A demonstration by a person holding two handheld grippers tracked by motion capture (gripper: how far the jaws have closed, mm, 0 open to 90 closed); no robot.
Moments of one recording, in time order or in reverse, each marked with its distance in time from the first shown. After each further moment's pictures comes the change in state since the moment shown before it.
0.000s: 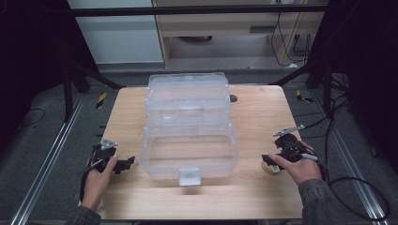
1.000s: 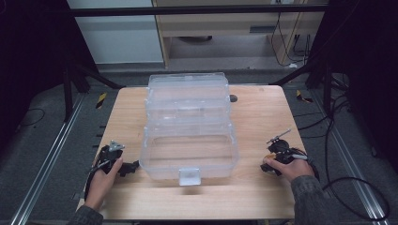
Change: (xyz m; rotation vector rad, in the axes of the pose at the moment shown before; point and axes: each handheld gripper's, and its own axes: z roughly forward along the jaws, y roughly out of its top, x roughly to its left) left arm -0.011 -0.004 0.016 0.044 -0.027 0.040; right arm -0.008 -0.012 0.049 0.219 0.020 -0.007
